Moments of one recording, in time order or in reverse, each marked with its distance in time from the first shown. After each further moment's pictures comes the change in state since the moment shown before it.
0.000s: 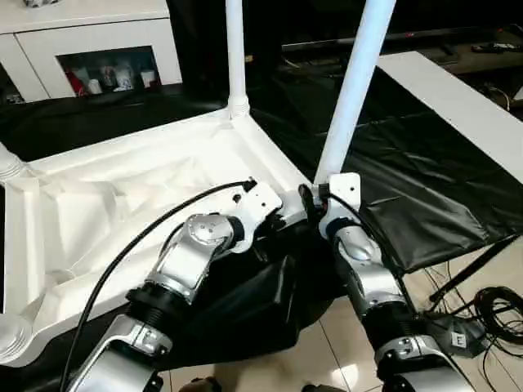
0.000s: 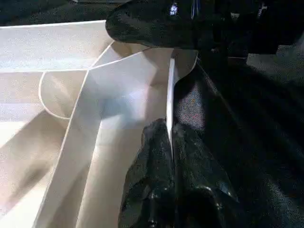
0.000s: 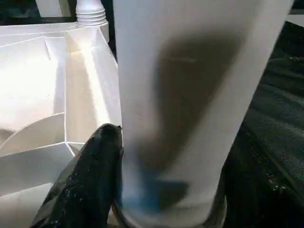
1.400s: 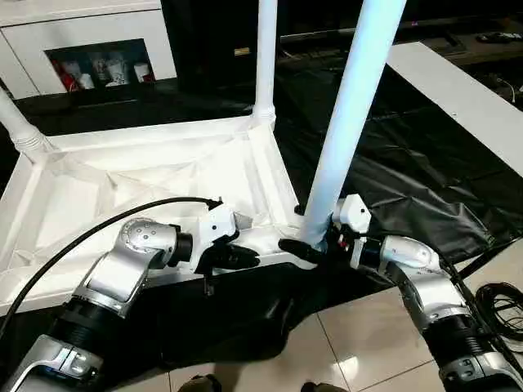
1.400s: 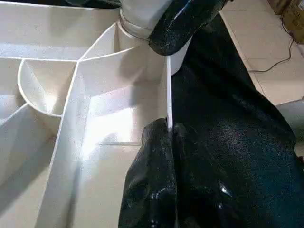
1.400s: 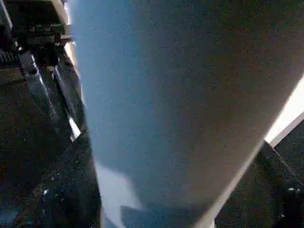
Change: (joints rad) left arm 0.128 0.315 -0.008 -0.200 -0.183 -0.062 -0.511; right arm 0.114 -0.344 0.185 -0.200 0.162 -0.075 0.935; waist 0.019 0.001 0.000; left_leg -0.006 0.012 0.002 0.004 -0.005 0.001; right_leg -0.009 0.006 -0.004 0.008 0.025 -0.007
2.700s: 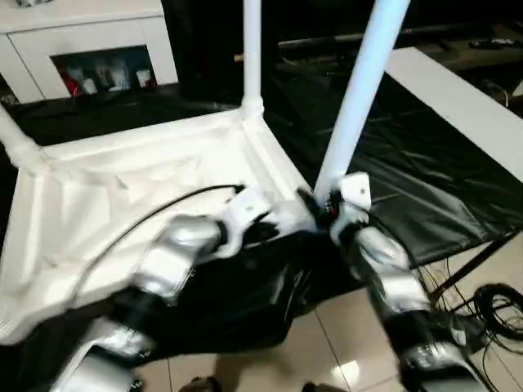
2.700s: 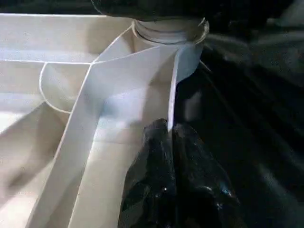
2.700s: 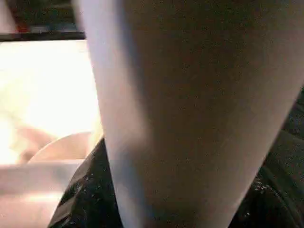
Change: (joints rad) left arm -0.122 -0.298 0.007 0.183 0.137 0.079 0.468; right arm -0.113 0.285 -0.178 0.156 -0.093 0.100 -0.816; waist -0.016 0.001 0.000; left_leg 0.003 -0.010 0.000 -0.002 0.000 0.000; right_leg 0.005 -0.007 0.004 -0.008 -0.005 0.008
